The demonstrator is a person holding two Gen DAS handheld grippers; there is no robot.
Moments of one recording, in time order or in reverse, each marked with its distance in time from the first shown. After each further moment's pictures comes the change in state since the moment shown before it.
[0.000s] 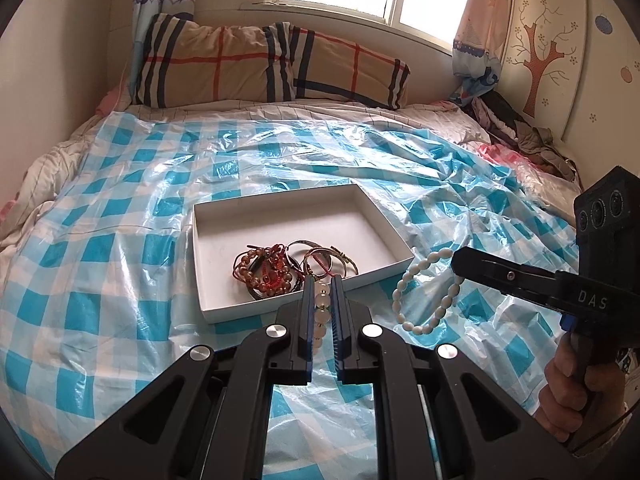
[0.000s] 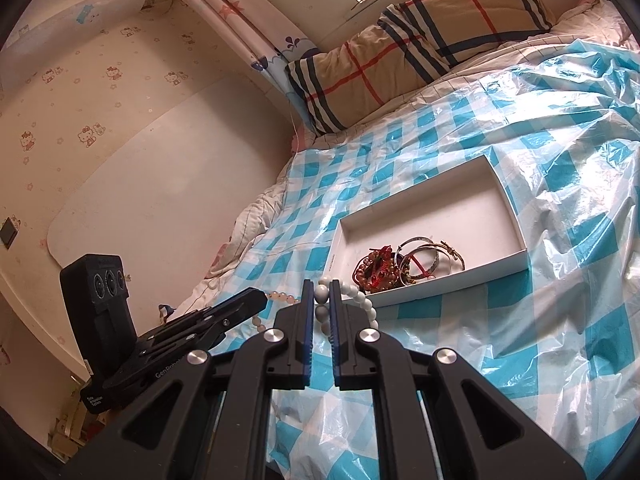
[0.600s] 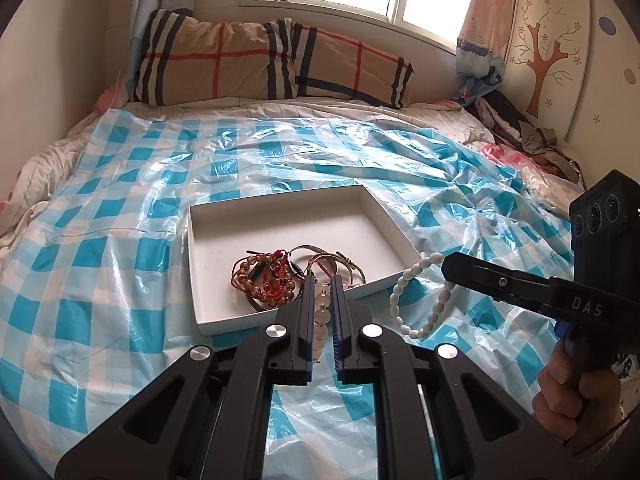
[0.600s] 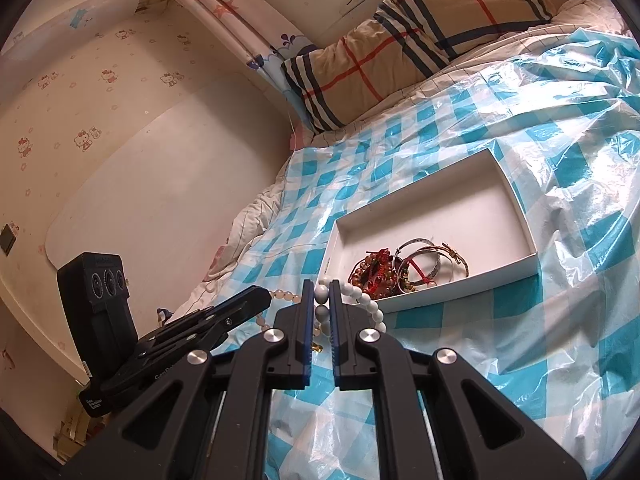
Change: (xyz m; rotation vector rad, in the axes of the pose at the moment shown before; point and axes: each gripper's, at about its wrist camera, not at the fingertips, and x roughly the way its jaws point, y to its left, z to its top) left arm 0.015 0.002 0.003 -0.004 0.002 0.001; right arm 0.024 -0.012 0.003 0.013 0.004 0.010
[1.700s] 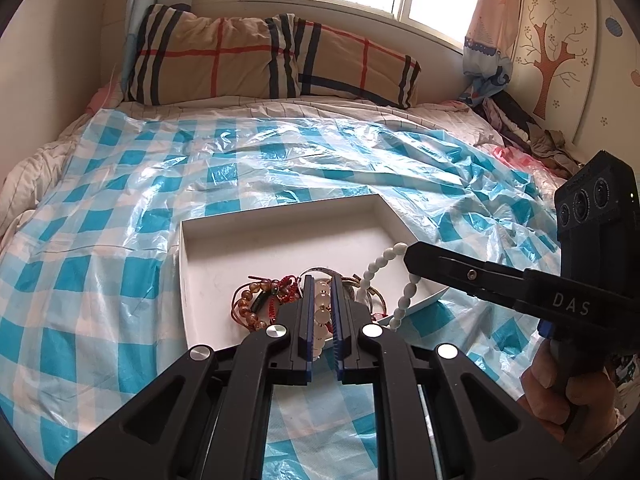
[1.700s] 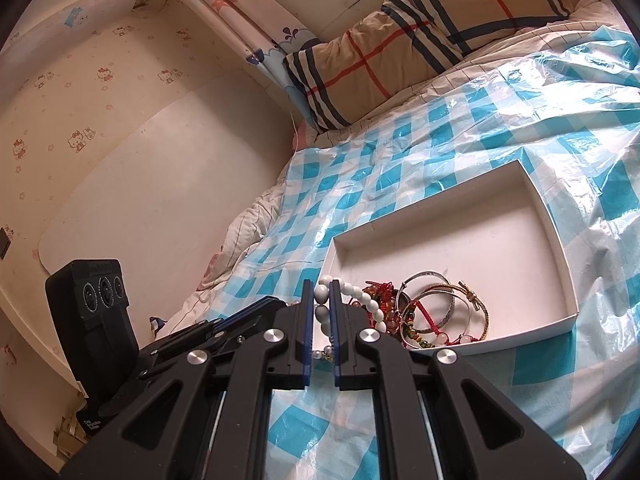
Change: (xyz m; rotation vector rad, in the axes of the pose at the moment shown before) left arm 0.057 0.017 0.024 -0.001 0.000 0.000; right arm 0.059 -0.019 0.032 -0.009 0.011 0.029
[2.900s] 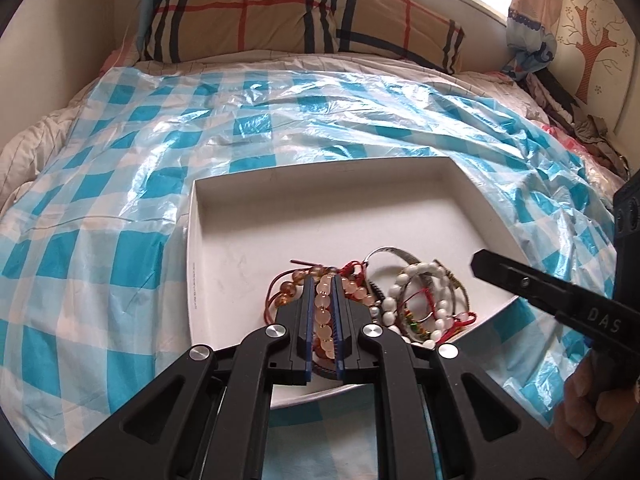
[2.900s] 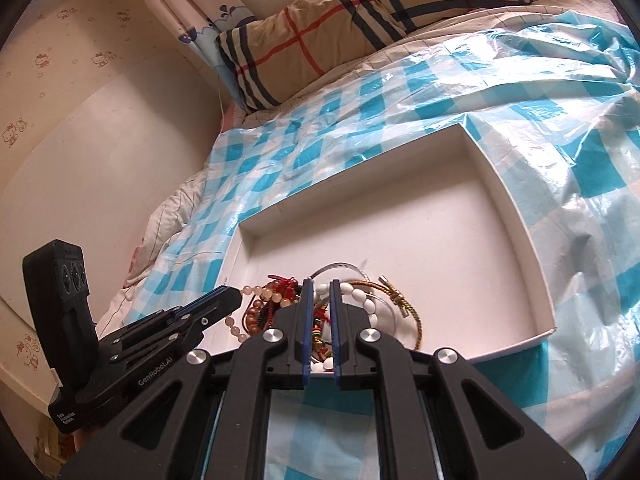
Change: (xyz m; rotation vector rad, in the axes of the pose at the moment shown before) left arm 0.089 0.042 -0.009 -0.041 0.136 0.117; right arm 0.044 -0.047 -0.004 0.033 0.051 -0.254
